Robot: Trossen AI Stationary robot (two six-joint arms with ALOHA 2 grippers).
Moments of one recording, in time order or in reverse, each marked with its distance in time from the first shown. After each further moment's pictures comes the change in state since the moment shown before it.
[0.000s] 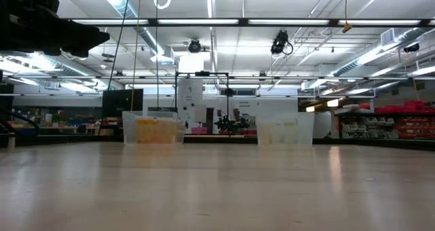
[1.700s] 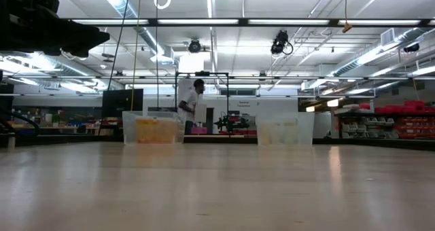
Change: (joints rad) left arm 0.000 0.000 0.000 0.000 0.000 0.000; right arm -0.170 0.426 0.466 -0.299 0.055 0.195
